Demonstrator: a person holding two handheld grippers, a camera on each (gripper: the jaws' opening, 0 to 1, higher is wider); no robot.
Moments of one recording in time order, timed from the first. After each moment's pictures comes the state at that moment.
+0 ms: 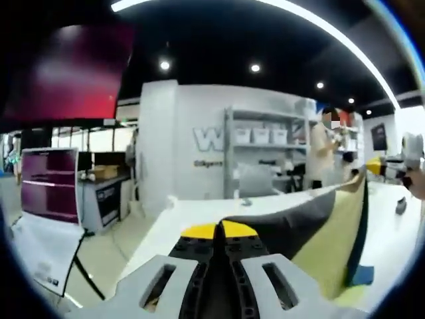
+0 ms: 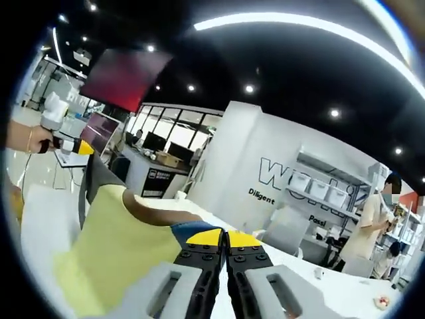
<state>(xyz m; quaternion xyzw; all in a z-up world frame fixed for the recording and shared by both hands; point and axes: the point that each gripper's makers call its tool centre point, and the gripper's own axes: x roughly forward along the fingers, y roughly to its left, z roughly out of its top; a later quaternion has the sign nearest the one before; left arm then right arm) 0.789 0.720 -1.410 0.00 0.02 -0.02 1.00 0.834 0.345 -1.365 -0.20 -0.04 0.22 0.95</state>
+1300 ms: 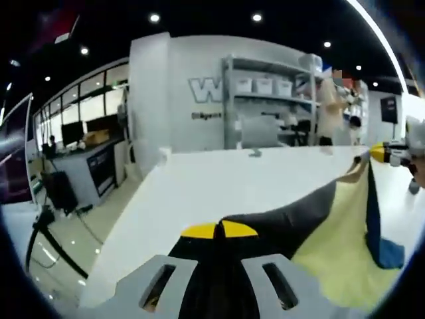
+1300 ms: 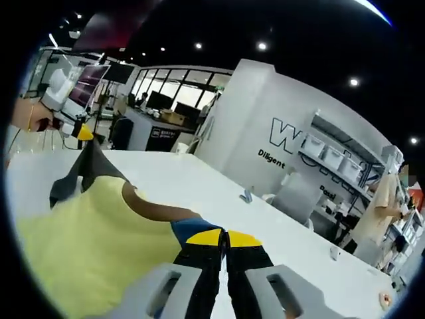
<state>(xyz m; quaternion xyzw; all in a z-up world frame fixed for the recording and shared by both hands) 0.927 0.730 -1.532 0.02 0.17 -0.03 0.98 0.985 0.363 -1.486 -0.24 0.08 0.22 0.94</state>
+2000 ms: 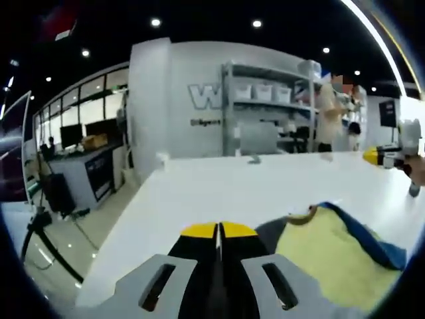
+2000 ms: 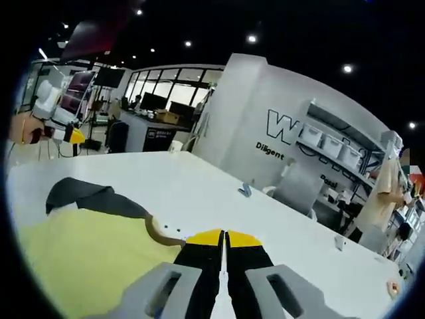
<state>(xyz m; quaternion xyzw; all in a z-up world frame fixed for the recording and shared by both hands) 0.922 0.726 -1.519 0.01 0.14 -0.04 0.99 0.983 0.346 -1.495 -0.21 0.10 0.21 0.95</state>
